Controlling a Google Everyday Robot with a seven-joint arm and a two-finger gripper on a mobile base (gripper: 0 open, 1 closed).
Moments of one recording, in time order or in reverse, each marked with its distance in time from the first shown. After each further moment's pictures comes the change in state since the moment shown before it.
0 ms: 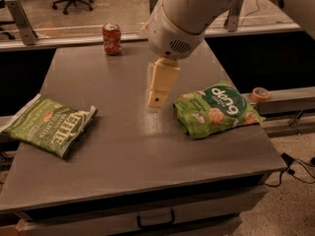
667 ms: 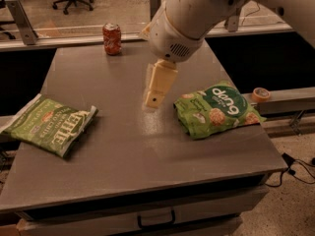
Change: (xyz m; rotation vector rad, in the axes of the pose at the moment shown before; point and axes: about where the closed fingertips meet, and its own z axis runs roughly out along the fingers) arm 0.001 -0.006 0.012 0.007 -0.061 0.028
